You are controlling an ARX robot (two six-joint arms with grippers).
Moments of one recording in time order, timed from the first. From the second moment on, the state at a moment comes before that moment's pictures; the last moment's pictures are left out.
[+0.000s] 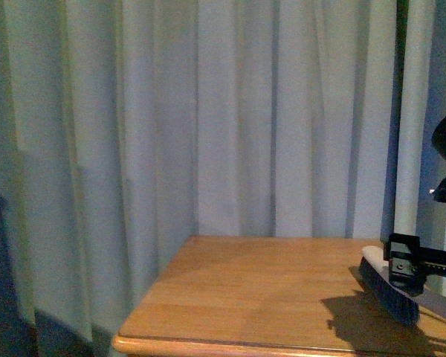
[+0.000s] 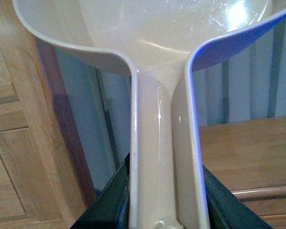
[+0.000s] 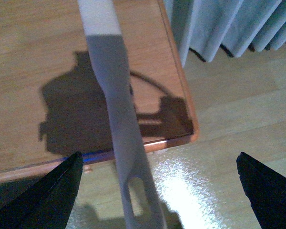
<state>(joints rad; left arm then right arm) 0.48 0.34 0.30 0.36 0.66 0.02 0.26 1.74 1.23 -0.33 0.30 0.46</state>
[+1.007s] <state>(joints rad) 0.48 0.34 0.30 0.36 0.66 0.02 0.25 1.76 1.19 -0.22 0.29 0.42</state>
